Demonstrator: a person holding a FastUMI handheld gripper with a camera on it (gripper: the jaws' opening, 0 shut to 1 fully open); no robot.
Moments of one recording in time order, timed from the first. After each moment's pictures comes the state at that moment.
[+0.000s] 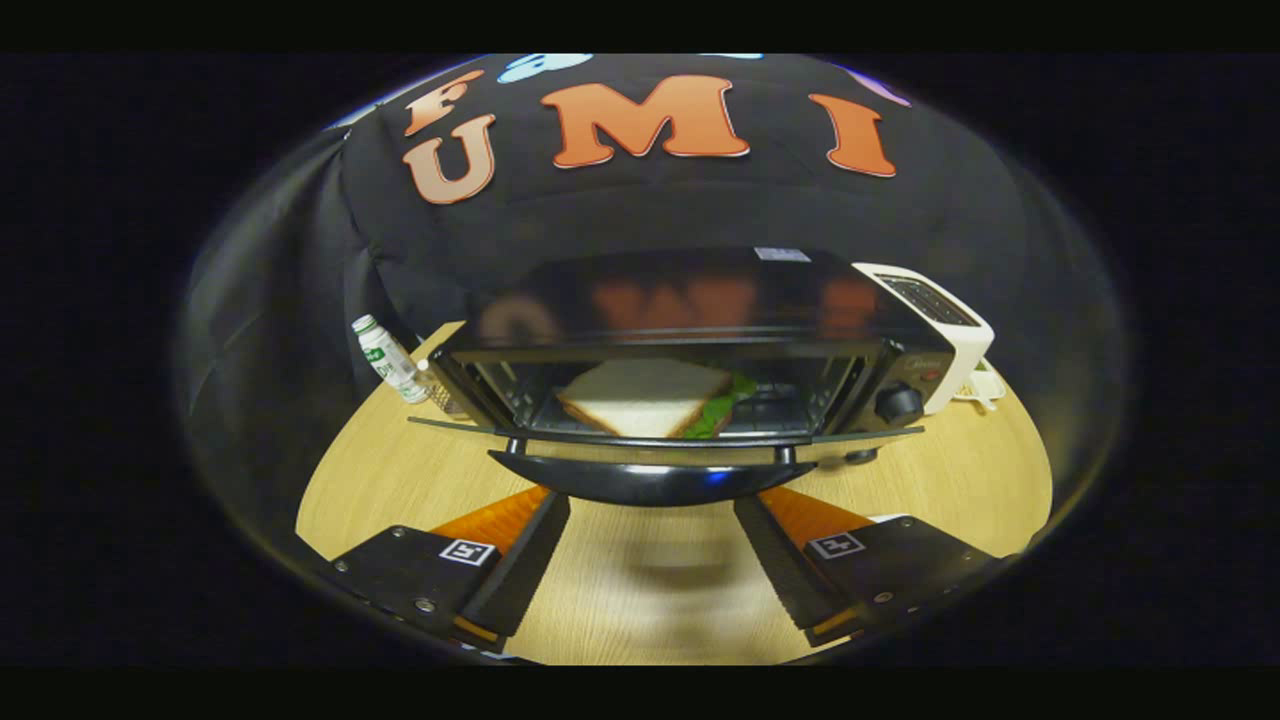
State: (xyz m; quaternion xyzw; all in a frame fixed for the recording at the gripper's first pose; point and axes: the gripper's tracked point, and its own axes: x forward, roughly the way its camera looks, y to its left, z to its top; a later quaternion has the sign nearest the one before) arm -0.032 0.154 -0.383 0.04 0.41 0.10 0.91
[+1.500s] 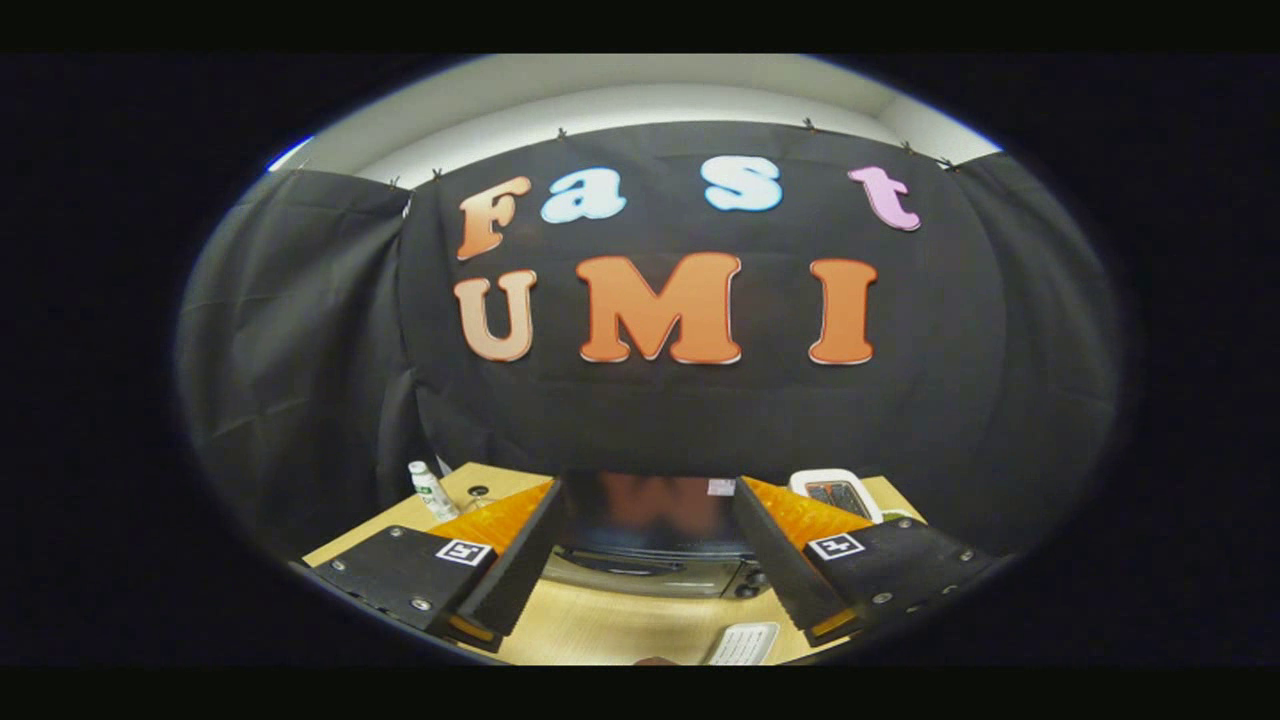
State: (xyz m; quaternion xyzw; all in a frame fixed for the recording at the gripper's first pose) arm -0.003 0.090 -0.115 0.04 0.13 0.11 0.98
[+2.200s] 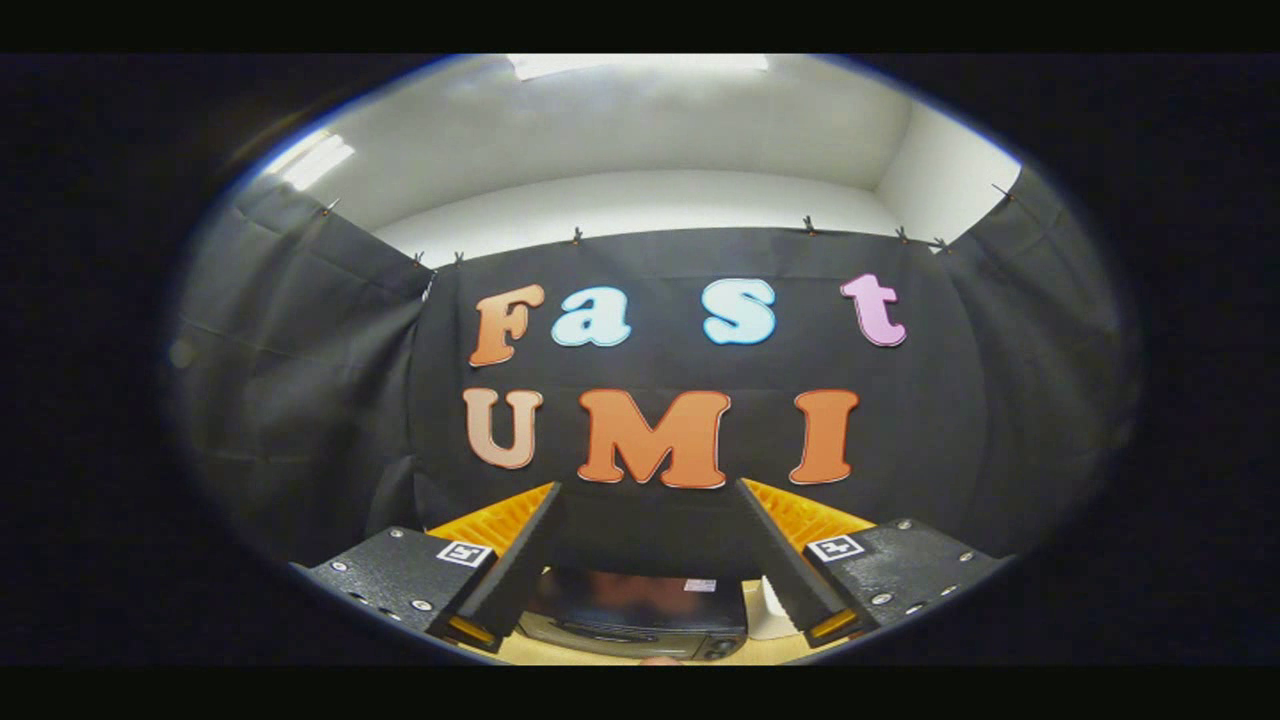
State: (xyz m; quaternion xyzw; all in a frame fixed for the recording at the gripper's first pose) arm -0.014 0.074 0.019 0.04 -0.06 0.10 0.99
